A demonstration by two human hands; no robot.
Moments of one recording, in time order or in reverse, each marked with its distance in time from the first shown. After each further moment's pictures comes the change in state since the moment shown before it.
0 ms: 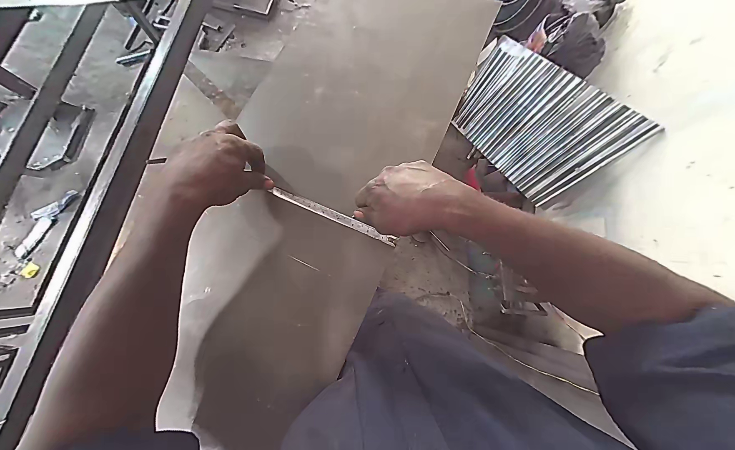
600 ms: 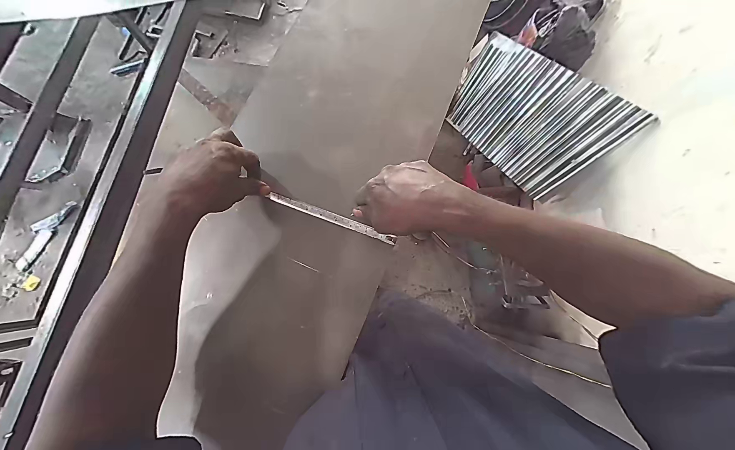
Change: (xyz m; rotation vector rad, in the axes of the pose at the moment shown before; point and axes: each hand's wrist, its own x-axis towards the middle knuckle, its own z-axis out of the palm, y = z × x) left_hand 0.000 -0.006 0.003 -0.013 0.006 0.034; right_hand -0.005 -0.002 0.001 0.033 0.019 0.094
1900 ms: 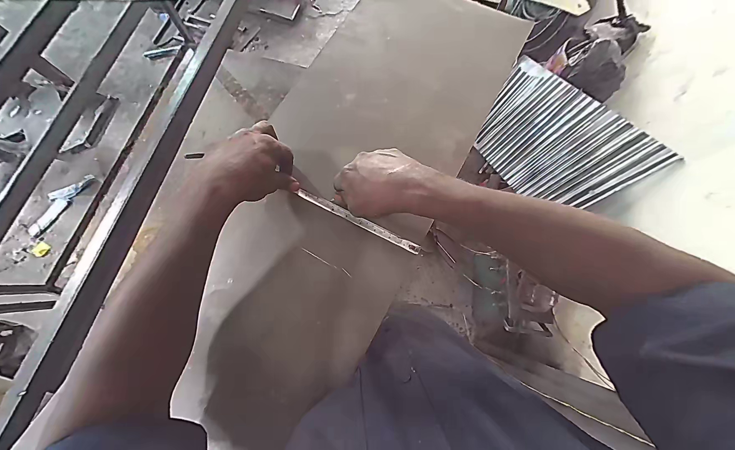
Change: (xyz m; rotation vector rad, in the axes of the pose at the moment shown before) left_hand -0.002 0.006 -0.004 -0.023 -0.038 -0.034; right_hand 0.062 -0.041 -0.030 -0.043 0.022 -0.115
